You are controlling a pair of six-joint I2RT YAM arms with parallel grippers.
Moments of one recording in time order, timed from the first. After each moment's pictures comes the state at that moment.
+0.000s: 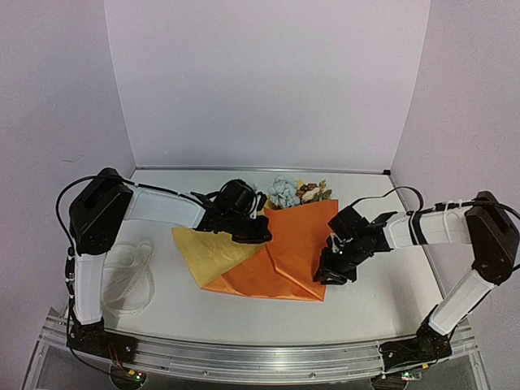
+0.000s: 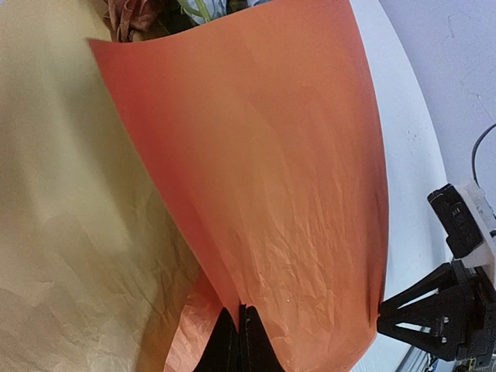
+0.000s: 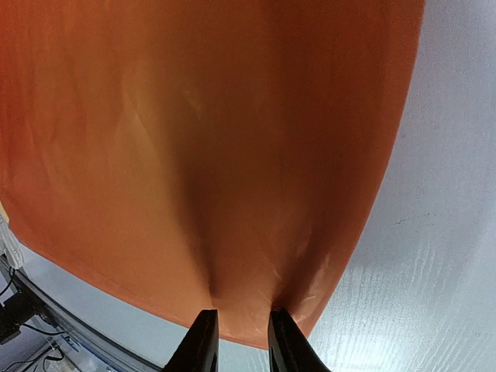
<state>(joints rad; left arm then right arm) -0.86 2.06 1.39 -0.09 0.22 -0.63 0.69 1.61 0.84 -0.44 -0.27 0.89</state>
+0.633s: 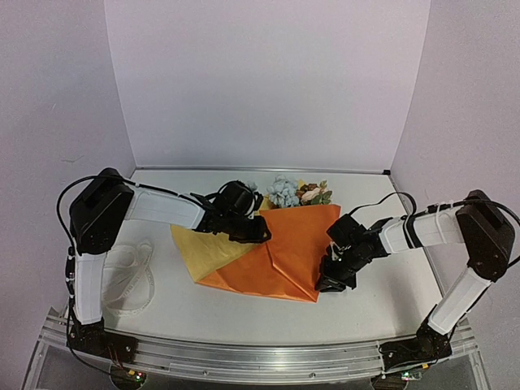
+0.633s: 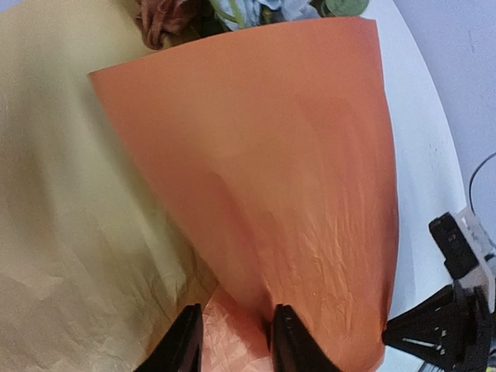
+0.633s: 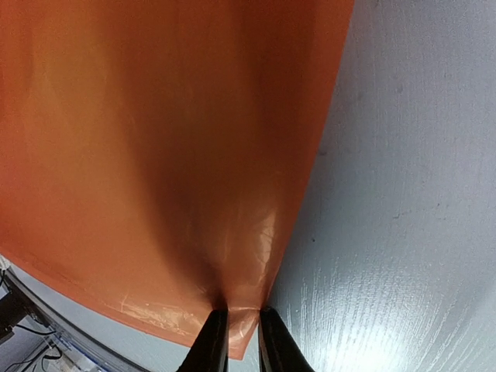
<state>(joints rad) -0.85 2.06 1.38 -0.09 0.16 -0.63 0.70 1.65 0.80 -0.41 -0.29 0.91</state>
